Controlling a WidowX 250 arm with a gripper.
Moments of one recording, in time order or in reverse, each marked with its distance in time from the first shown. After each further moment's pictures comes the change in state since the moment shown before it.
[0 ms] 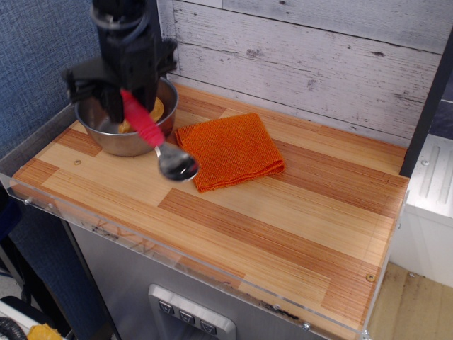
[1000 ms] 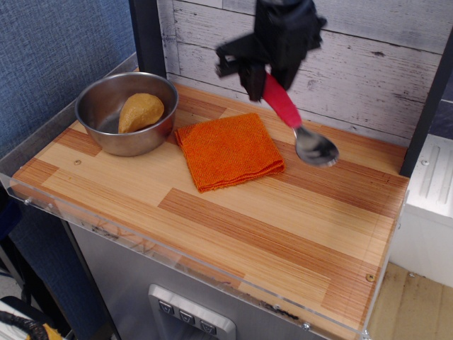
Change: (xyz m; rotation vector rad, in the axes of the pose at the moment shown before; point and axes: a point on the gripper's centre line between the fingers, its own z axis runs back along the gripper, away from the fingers) arm 0.058 0.121 0.005 0.102 -0.013 -0.168
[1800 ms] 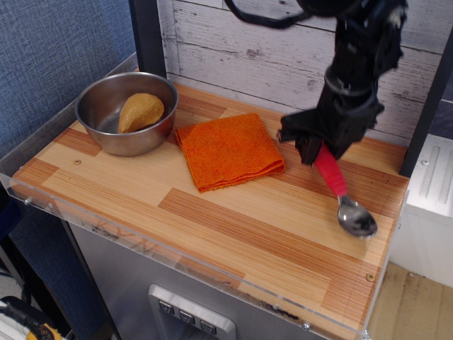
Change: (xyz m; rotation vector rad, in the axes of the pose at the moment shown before) arm 0.051 0.039 -0.068 -0.057 -0.021 -0.163
